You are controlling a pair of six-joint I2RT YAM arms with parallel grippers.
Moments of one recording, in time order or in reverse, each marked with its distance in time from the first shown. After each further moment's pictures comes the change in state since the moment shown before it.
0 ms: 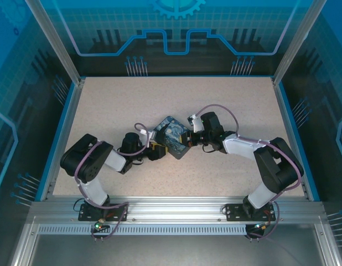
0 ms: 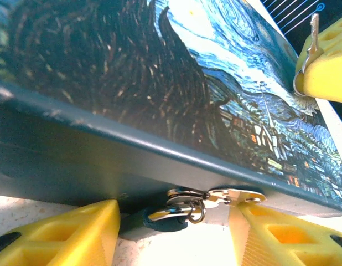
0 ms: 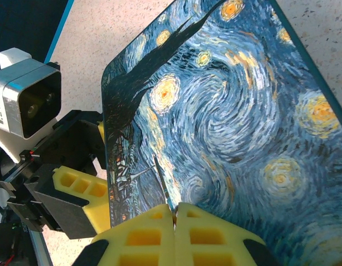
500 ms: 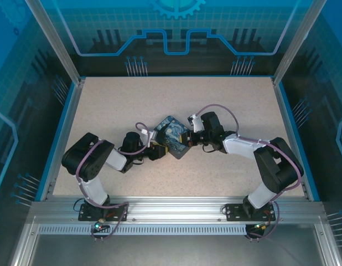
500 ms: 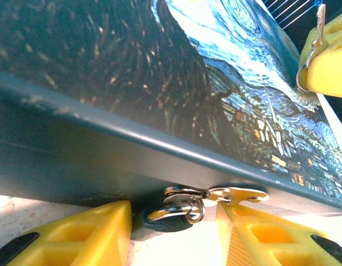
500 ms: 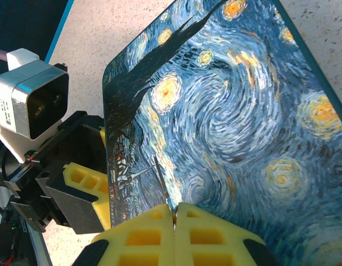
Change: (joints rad) left arm -0.002 0.020 0.017 -0.010 0.022 0.000; right arm -0.002 0.001 0.001 0.000 -0.001 0.000
